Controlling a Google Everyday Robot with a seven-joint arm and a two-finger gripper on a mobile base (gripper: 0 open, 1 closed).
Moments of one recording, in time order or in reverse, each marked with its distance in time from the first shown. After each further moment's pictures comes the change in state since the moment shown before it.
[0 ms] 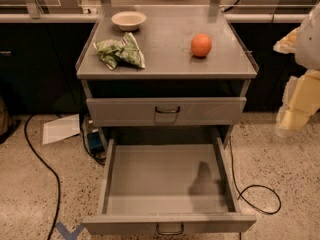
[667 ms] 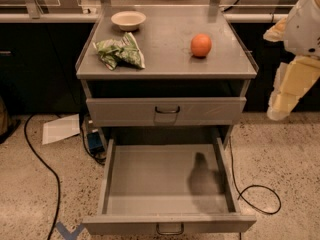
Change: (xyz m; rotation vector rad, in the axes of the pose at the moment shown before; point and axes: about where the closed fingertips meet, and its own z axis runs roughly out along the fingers) arm -0.008 -0.032 0.007 0.021 -0.013 -0.055
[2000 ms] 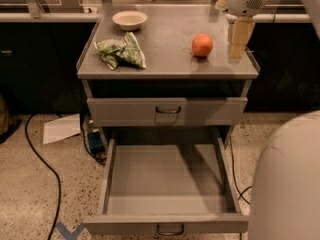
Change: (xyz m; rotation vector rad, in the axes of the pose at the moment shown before) arm -0.062 -0.177 0.084 0.026 0.012 -0.276
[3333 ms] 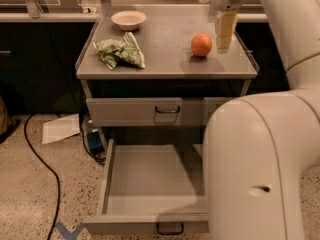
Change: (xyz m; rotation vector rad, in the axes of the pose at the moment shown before) arm -0.010 -0.057 0.030 0.047 0.025 -0.136
